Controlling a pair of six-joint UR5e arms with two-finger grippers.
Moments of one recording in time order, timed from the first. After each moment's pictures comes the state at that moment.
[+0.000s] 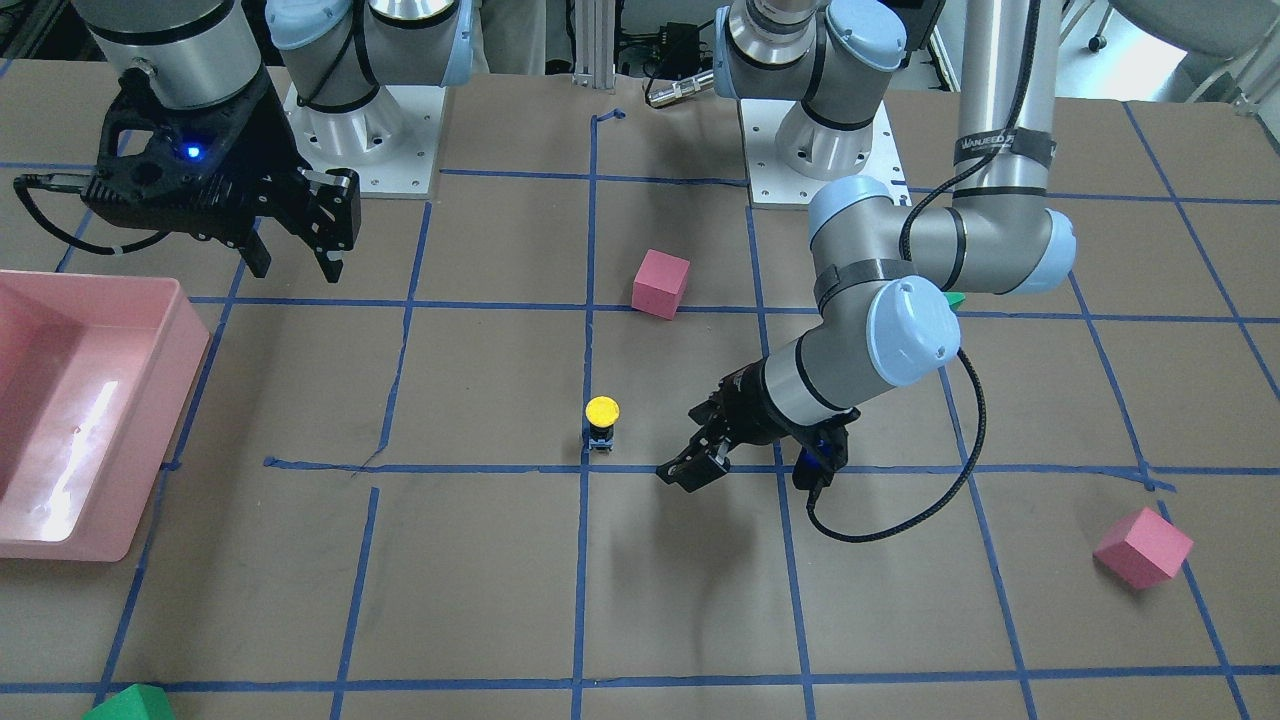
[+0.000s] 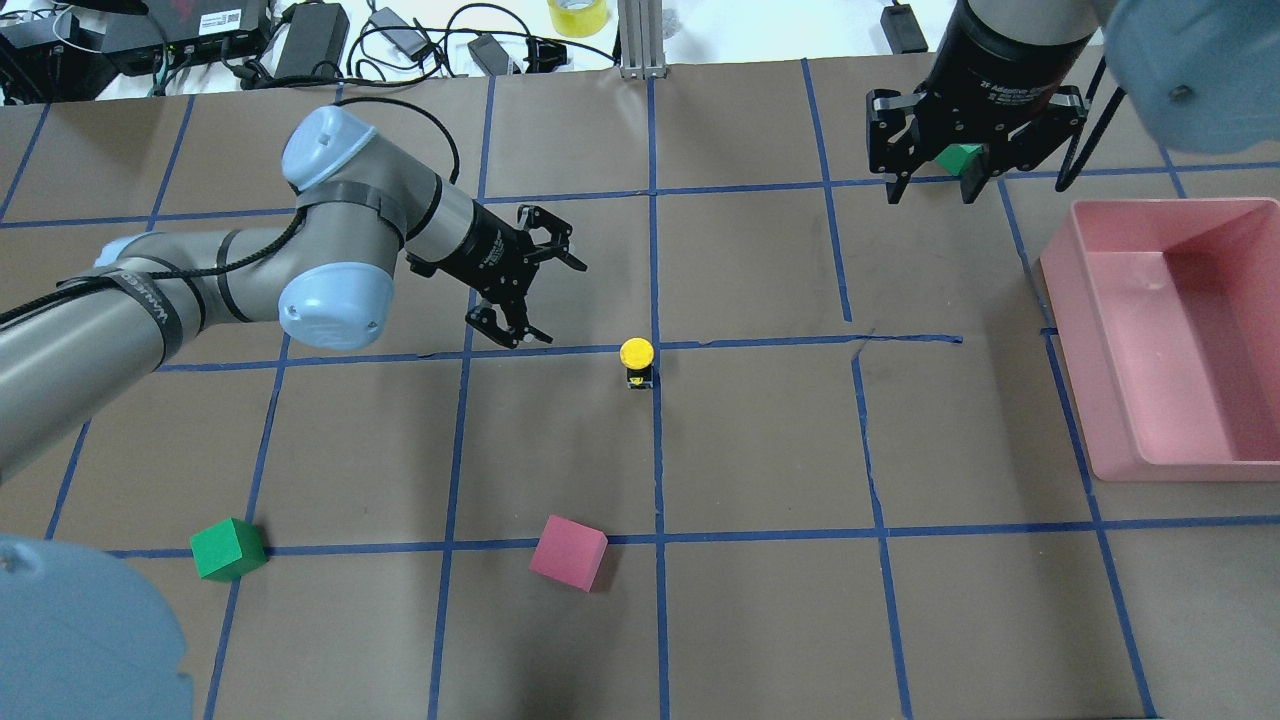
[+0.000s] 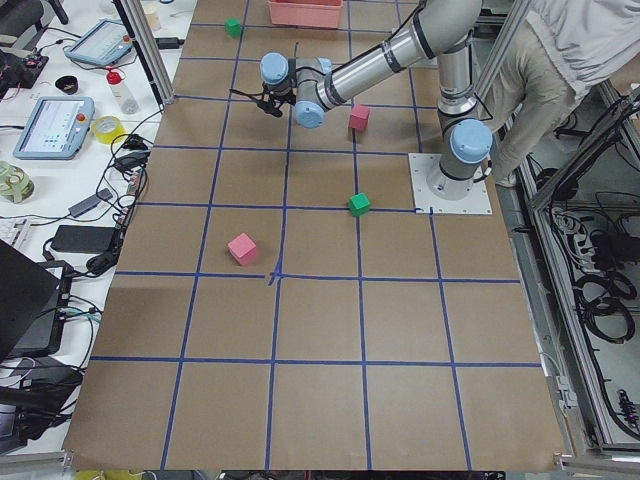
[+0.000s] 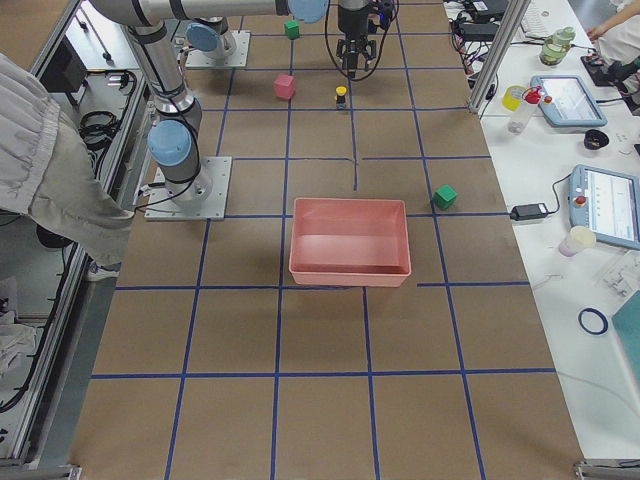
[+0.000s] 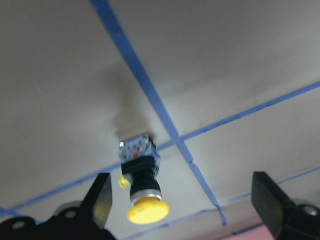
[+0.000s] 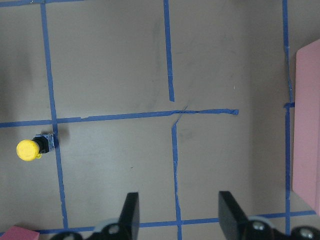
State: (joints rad) left arm -1.58 -1.94 -1.78 -1.03 1.13 -0.89; right arm 1.60 -1.55 1.51 -1.60 -1.58 0.09
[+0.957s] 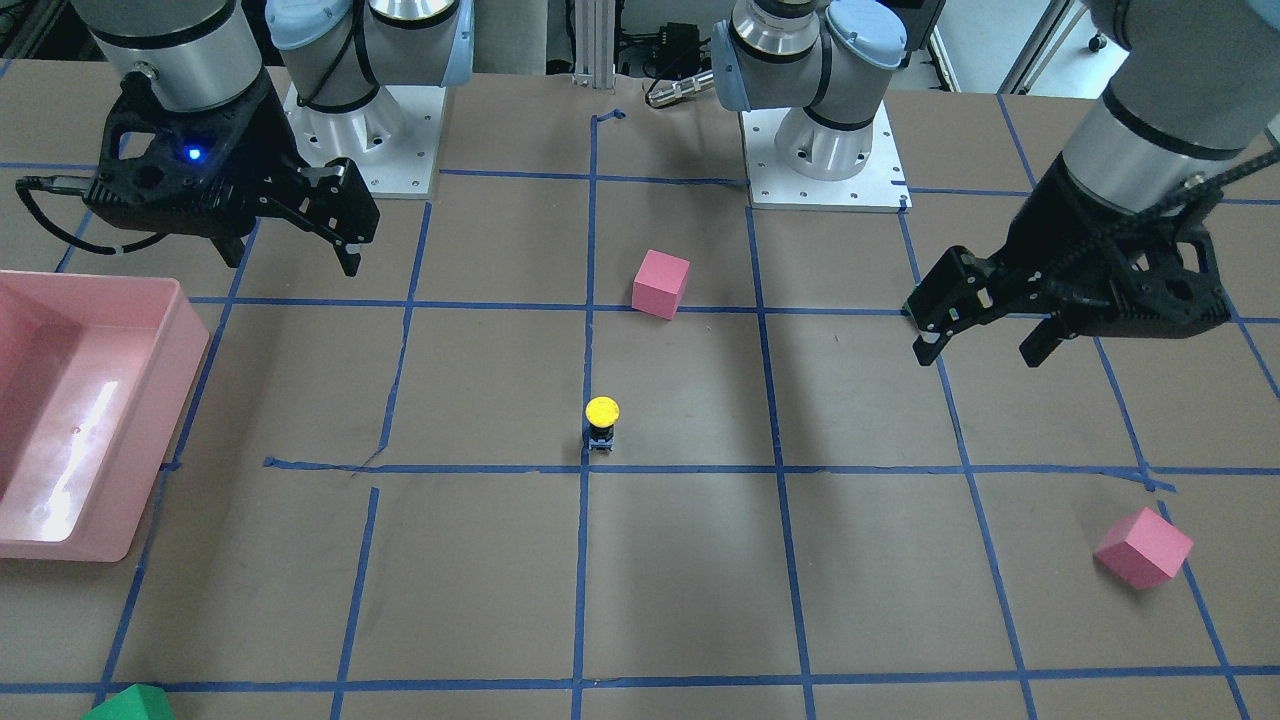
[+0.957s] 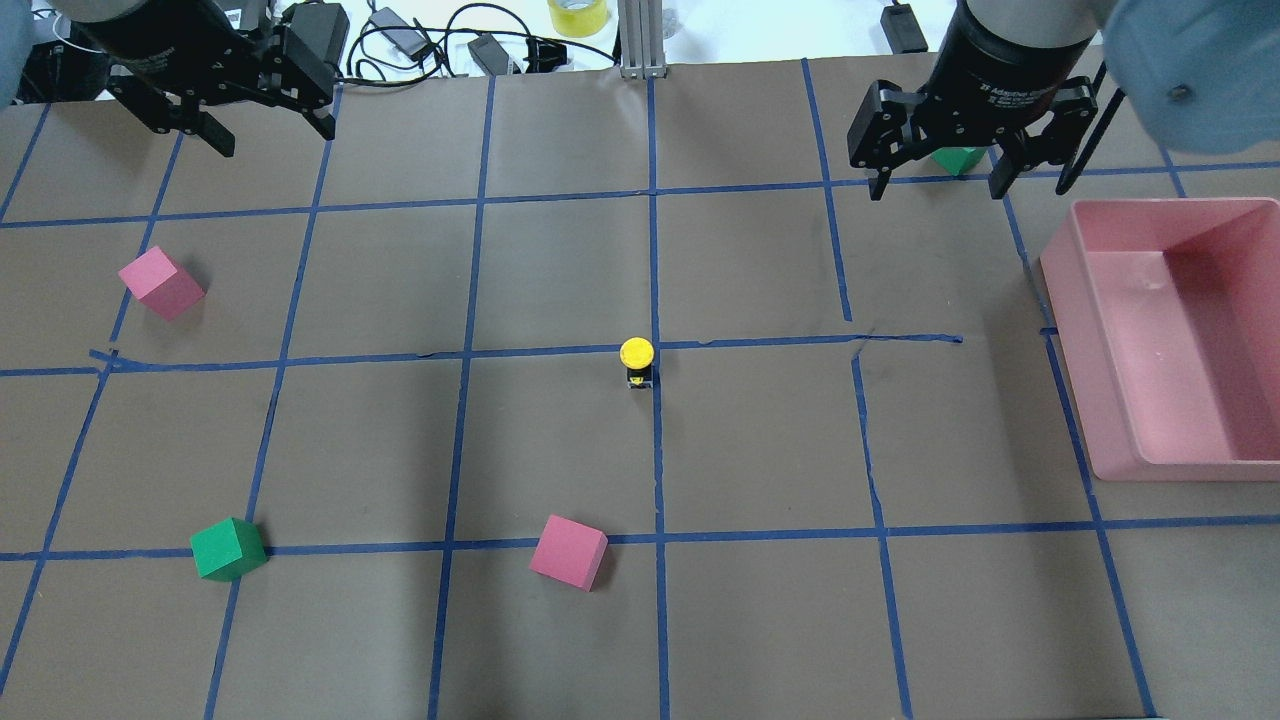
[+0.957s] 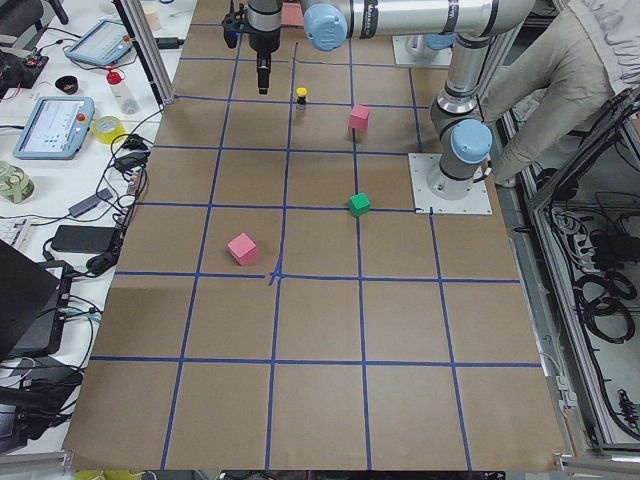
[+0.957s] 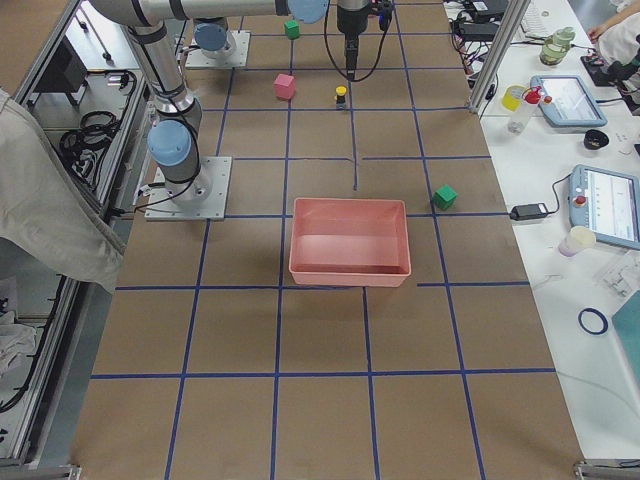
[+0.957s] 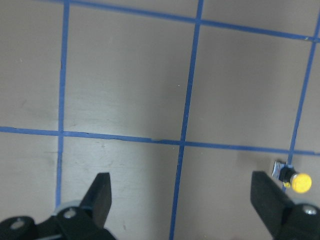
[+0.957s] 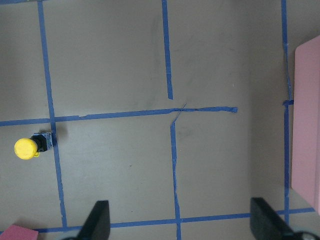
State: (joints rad) left arm -1.43 -1.68 -1.43 -1.47 1.48 0.11; right arm 1.60 -1.54 1.51 -1.59 -1.59 0.09
